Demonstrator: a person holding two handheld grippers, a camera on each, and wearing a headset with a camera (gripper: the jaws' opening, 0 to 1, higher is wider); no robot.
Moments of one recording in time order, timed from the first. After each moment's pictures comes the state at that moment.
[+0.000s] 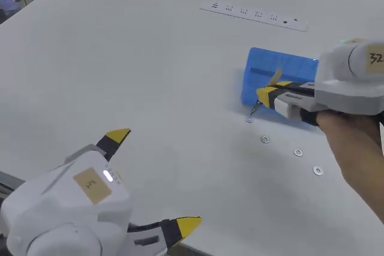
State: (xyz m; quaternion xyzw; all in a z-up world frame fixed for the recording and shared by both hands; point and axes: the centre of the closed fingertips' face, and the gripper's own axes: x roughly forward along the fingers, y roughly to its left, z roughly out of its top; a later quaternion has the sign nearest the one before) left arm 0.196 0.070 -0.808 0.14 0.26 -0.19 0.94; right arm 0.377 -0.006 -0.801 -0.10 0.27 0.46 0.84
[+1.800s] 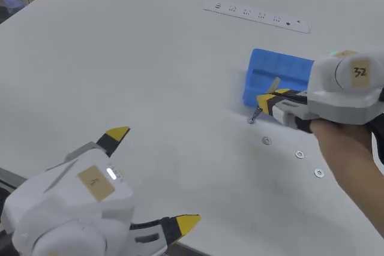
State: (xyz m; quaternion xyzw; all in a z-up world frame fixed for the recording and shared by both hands) left arm 0.197 0.074 -0.809 0.15 0.26 -0.18 0.94; right arm 0.378 -0.008 -0.817 -0.12 0.28 0.45 0.84
